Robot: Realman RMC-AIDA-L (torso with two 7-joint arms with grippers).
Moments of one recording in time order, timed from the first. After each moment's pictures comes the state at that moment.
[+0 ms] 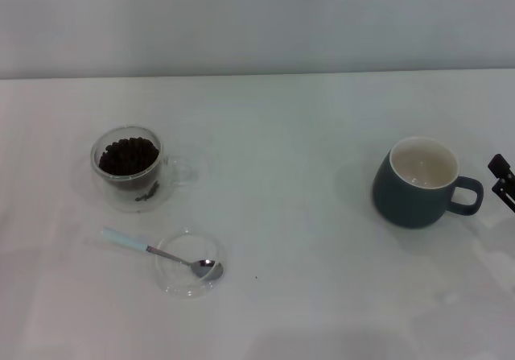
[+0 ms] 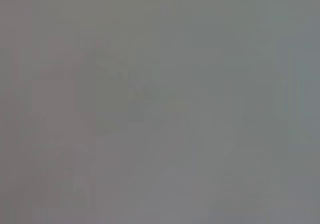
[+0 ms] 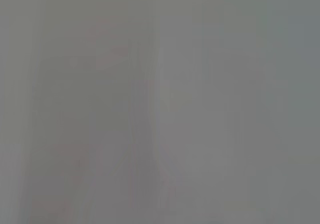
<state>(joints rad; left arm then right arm) -0.16 -2.05 0.81 0.15 0.67 1.46 -0.56 0.18 2.01 -2.08 -0.06 0.35 -1.50 0.35</state>
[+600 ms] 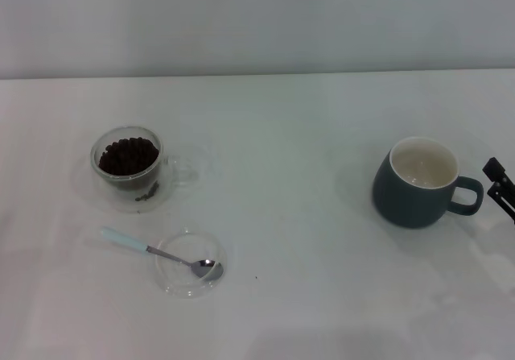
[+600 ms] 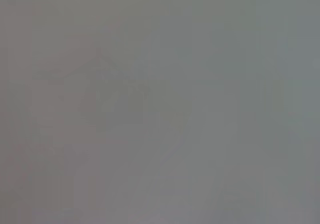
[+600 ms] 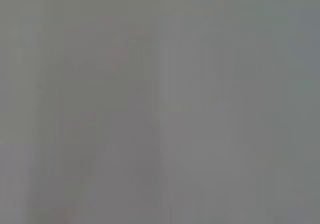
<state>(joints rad) -0.16 -2.05 0.81 0.15 0.67 1.46 -0.56 0.18 2.01 -2.09 -0.05 0.34 -1.50 0.35</state>
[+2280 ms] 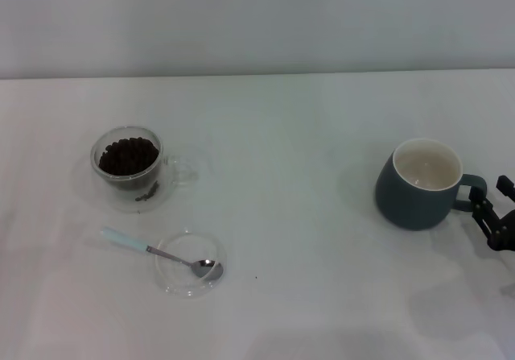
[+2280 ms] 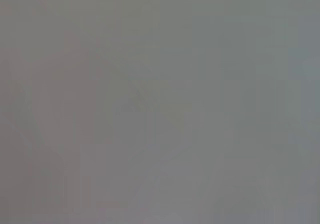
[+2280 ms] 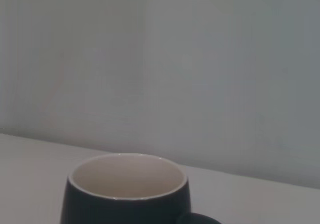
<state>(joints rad) -0.16 -2.05 0.81 0.15 0.67 1.46 -0.54 0.19 2.01 -2.09 -0.14 0.33 -1.15 0.25</state>
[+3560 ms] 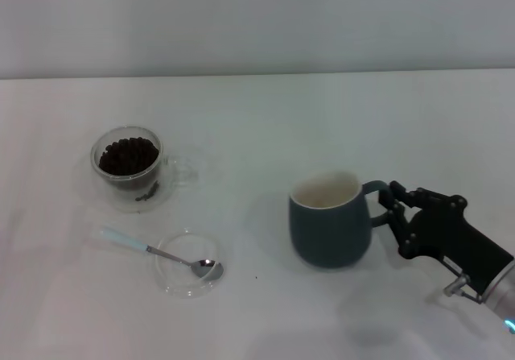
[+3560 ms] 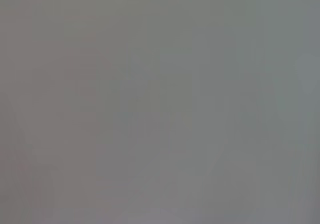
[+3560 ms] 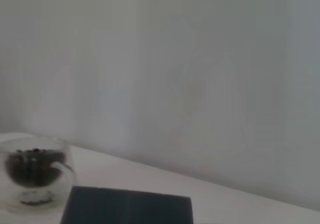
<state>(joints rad) -0.16 -2.07 0.81 0.15 0.68 1.47 -0.52 0.22 2.01 -2.33 -0.30 0.32 -1.14 0.24</state>
